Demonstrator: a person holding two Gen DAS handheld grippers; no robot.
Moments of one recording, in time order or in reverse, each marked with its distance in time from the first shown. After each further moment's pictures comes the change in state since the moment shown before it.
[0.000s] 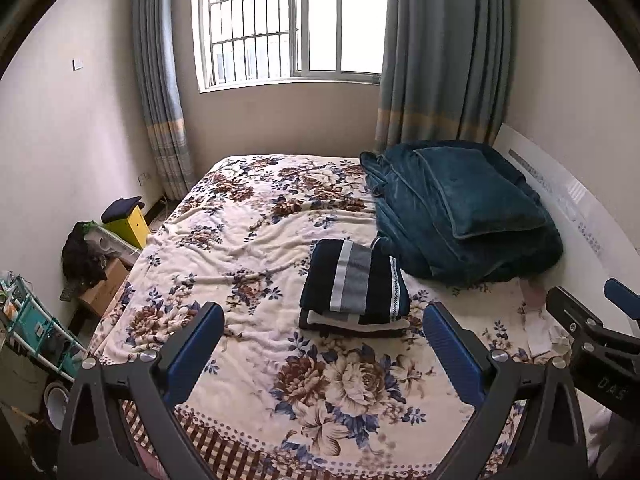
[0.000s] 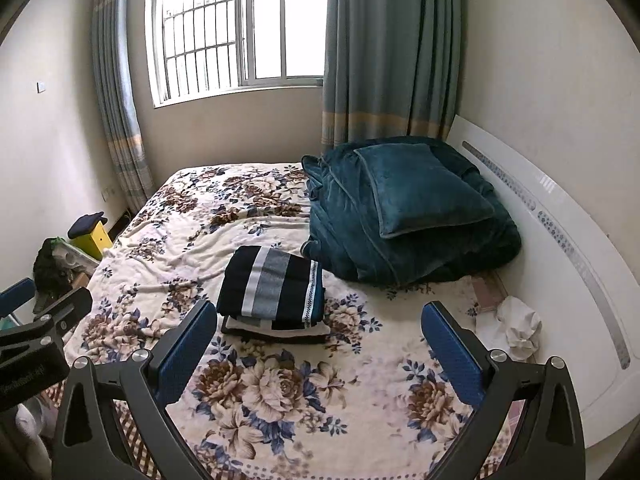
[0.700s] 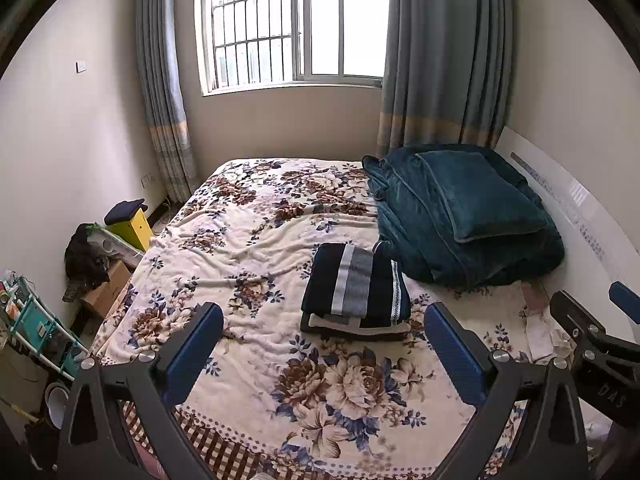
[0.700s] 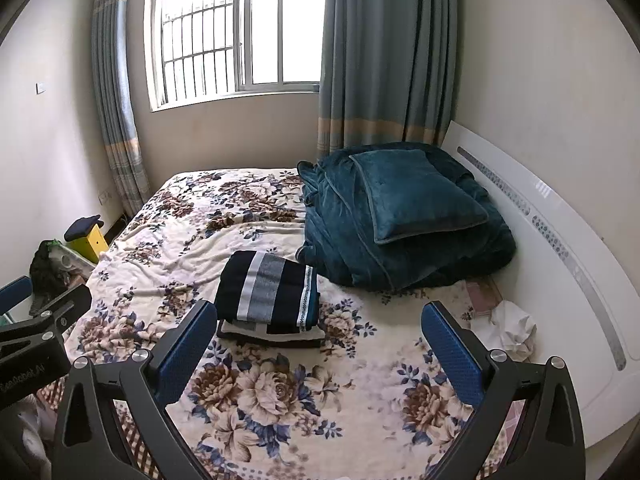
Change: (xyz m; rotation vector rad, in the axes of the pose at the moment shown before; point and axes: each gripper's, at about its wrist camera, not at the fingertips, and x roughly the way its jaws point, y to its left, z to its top) left arm -0.010 -0.003 0.003 -0.009 -0.011 0.013; right arm 0.004 -0.003 0.010 -0.006 -0.014 0.001
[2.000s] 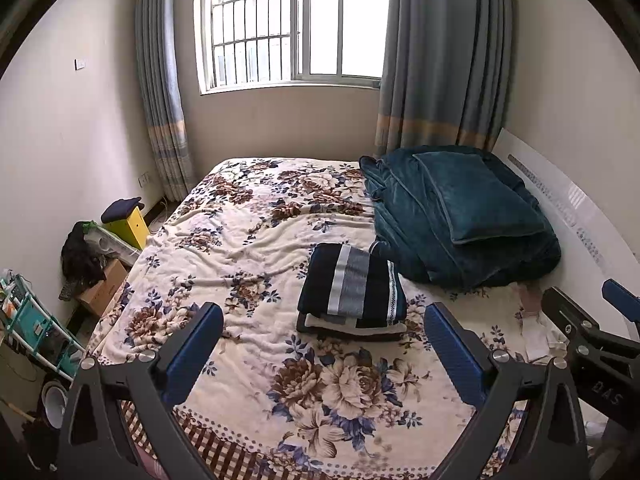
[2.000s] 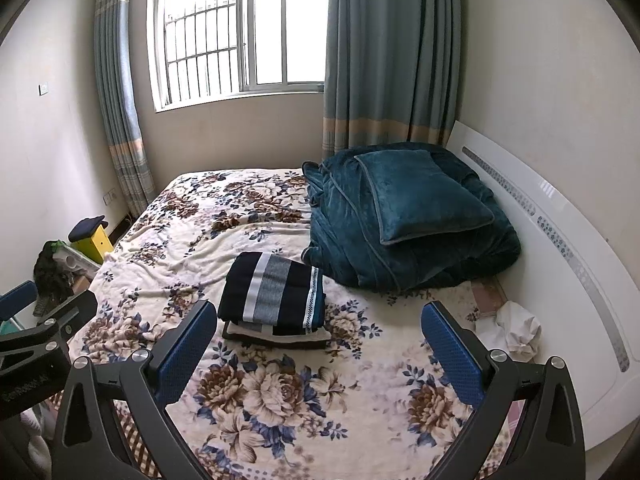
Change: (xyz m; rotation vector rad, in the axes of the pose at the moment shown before) left arm 0.001 0.002 0.003 -0.006 0.004 -0.013; right arm 0.004 0.010 -0.001 -0.003 -0.005 0.014
